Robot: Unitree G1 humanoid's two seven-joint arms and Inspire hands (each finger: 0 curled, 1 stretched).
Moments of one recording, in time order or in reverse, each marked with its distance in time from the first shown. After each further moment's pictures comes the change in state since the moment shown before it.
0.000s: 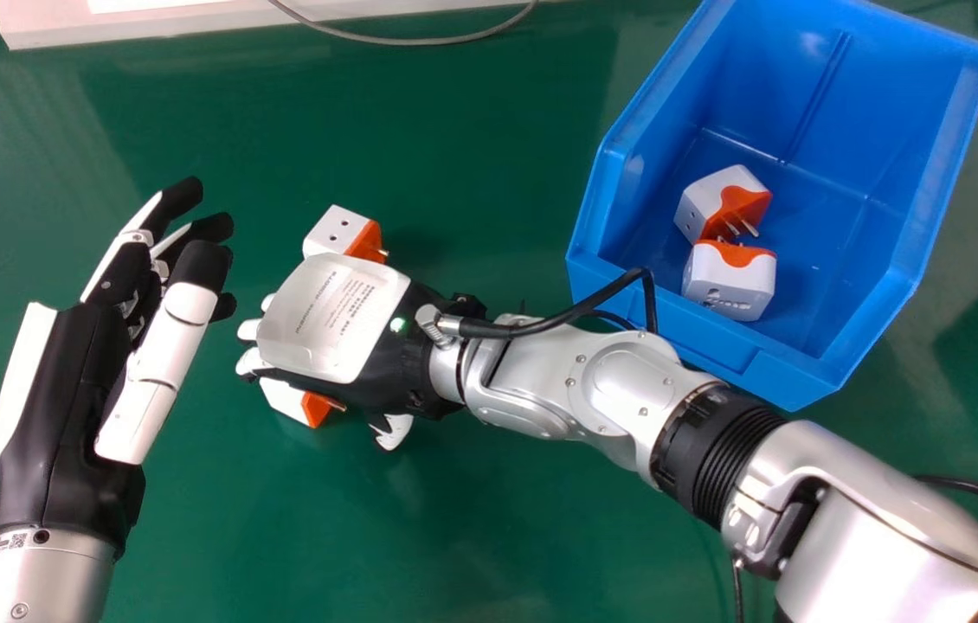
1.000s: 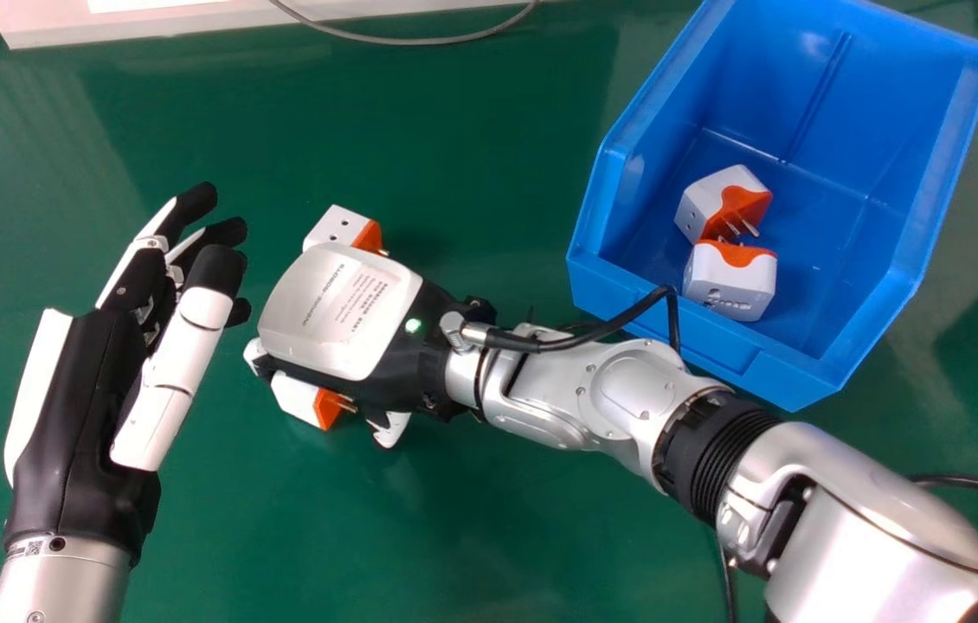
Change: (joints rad) left arm 0.019 -0.025 -0.030 -0.036 0.026 0.011 0.002; right arm -0.007 0.018 0.040 0.145 -0.035 -0.031 -0.326
